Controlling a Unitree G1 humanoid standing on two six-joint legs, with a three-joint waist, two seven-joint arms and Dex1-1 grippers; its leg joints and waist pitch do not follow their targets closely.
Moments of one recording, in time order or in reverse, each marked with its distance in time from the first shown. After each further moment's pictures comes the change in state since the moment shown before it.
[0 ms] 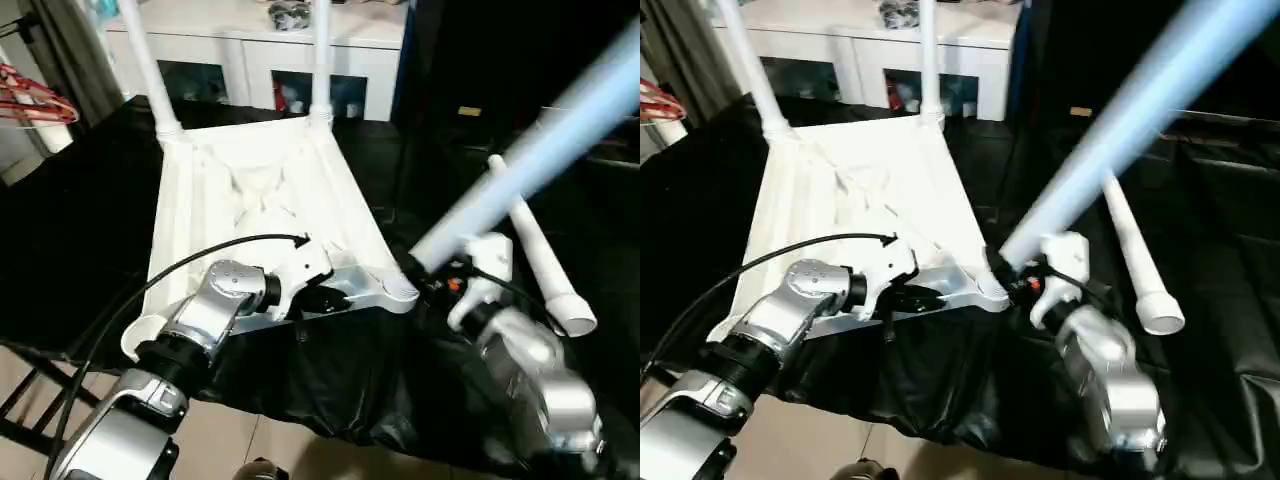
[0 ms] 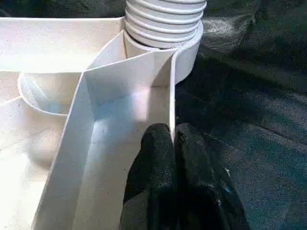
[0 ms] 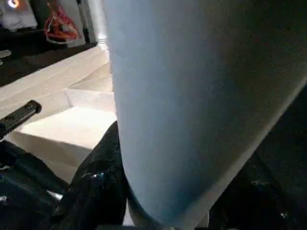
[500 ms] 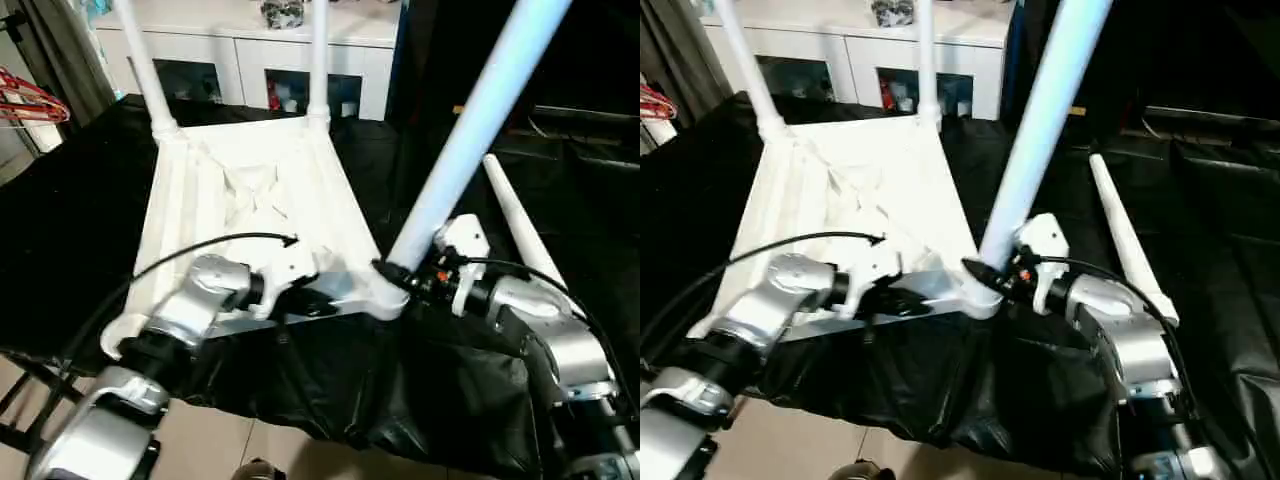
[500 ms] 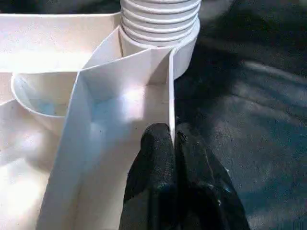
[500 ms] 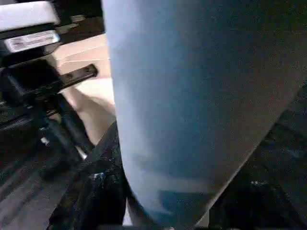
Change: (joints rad) left arm -0.002 0.084 -0.007 -0.030 -0.002 -0.004 -0.140; right arm -0.139 -0.135 0.099 0.107 0.012 0.027 0.329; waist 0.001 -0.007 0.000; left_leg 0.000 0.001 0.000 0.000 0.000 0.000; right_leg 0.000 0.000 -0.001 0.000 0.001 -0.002
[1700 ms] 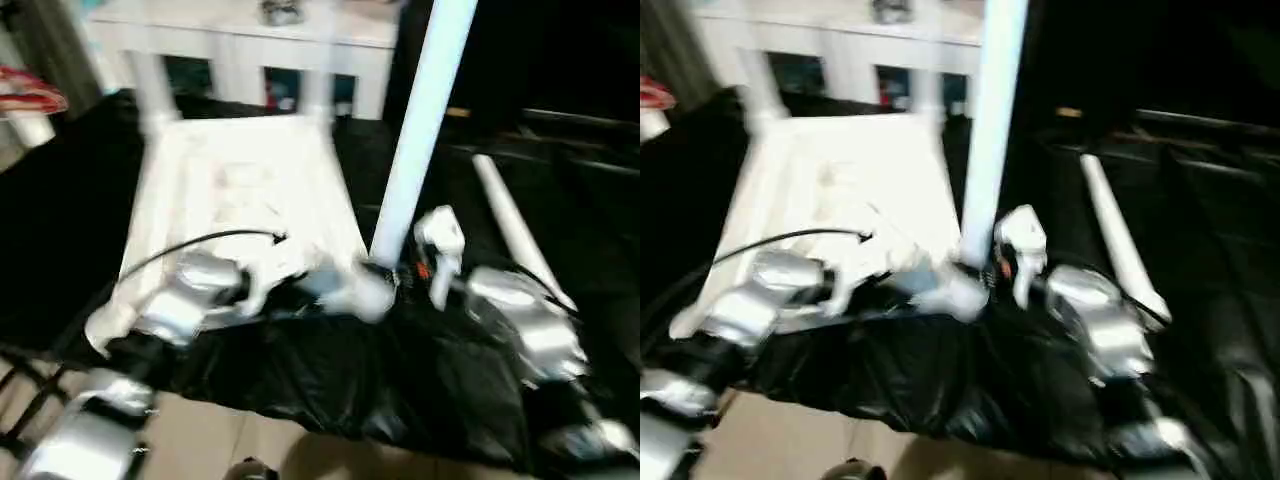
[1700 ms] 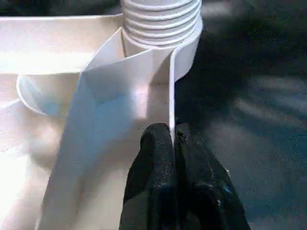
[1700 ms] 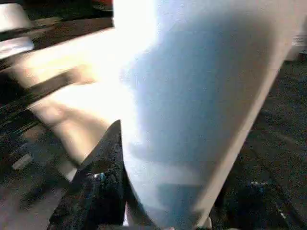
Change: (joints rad) left arm 0.008 -0.051 0.035 -0.052 0.043 0.112 0.167; right arm -0.123 0.145 -0.028 0.227 -0.064 -0.081 -0.203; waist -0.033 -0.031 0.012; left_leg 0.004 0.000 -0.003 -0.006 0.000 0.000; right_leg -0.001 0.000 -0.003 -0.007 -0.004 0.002
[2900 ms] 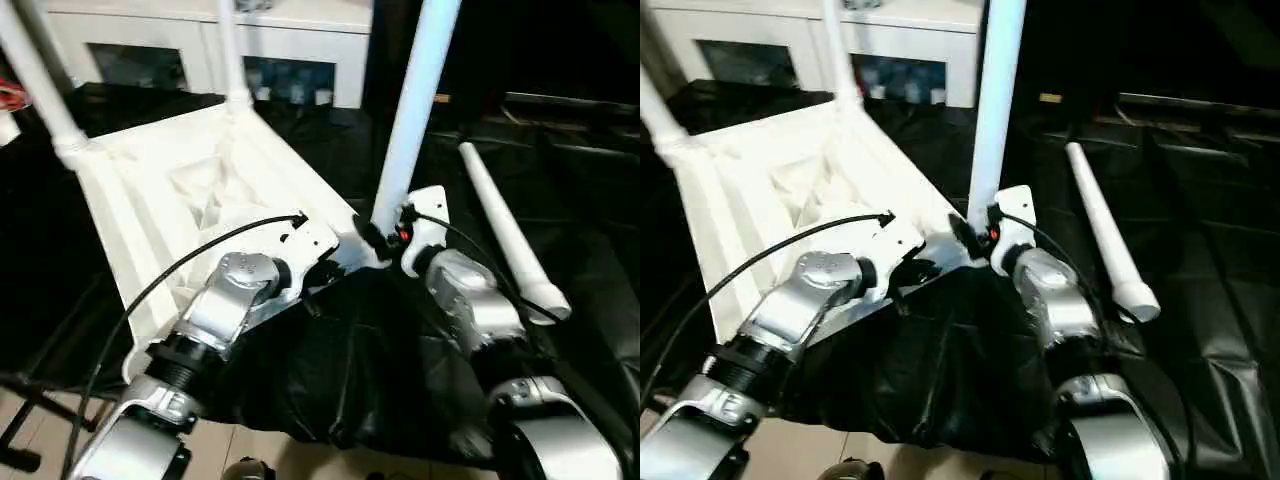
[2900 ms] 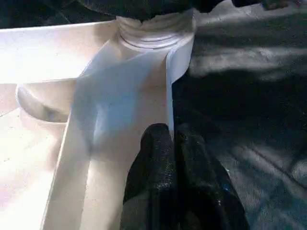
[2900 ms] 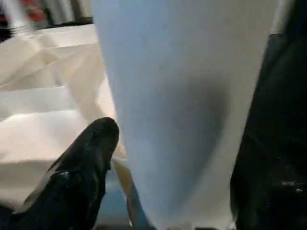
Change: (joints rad) left arm 0.016 -0.093 0.024 -0.134 0.040 0.180 0.227; right arm -0.132 0.127 -0.096 0.277 -0.042 -0.125 -0.137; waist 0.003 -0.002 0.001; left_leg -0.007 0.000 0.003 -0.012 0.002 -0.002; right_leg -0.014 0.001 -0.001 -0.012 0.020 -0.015
